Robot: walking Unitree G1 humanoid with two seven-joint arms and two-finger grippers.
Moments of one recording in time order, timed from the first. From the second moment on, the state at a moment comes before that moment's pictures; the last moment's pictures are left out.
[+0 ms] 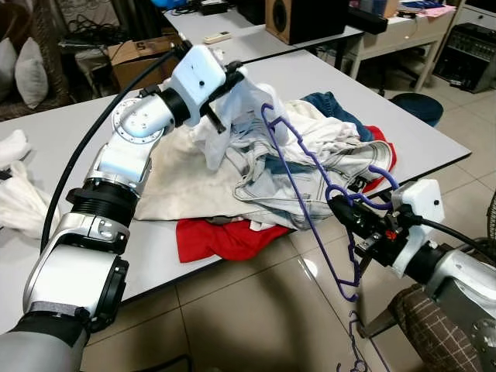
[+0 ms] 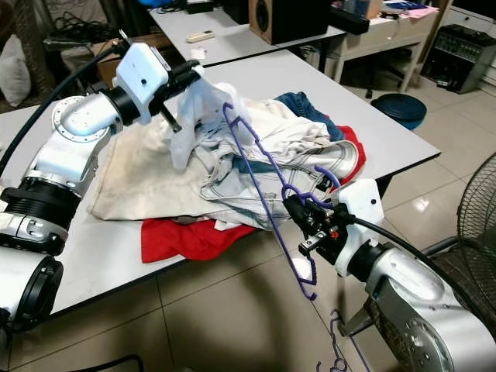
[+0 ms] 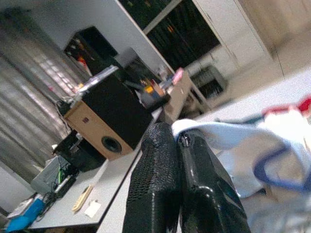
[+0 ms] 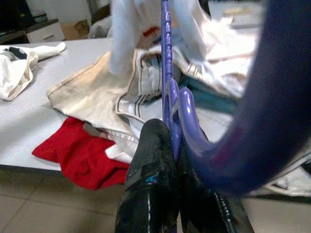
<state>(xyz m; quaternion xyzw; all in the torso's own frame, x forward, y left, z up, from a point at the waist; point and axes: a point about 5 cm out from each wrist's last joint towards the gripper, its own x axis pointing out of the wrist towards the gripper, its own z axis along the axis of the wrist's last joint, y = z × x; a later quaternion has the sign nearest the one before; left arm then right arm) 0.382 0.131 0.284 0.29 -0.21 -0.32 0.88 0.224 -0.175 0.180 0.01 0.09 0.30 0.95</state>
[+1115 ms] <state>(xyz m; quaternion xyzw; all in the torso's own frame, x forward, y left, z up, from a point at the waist) 0.381 0.140 0.347 0.15 -0.31 -0.24 0.91 0.250 -0.210 0.172 0.21 0.14 0.13 0.96</state>
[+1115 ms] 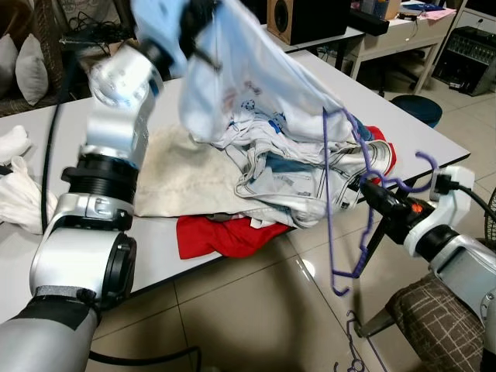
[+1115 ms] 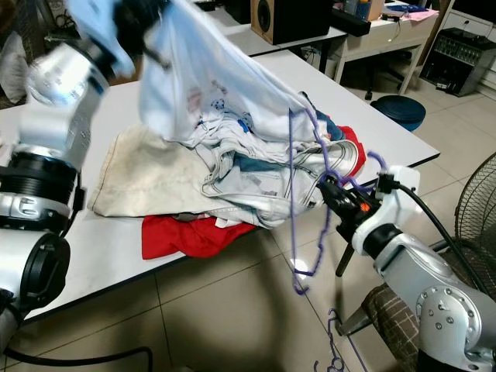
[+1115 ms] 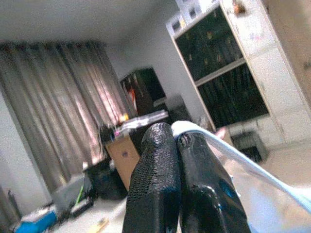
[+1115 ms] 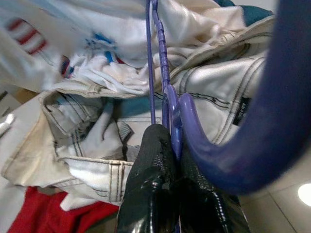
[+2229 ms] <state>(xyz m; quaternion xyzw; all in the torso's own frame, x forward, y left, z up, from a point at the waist) 0.411 0.150 0.252 0.10 -0.07 -0.12 0.98 0.164 -0.190 0.172 0.02 0.21 0.35 0.92</state>
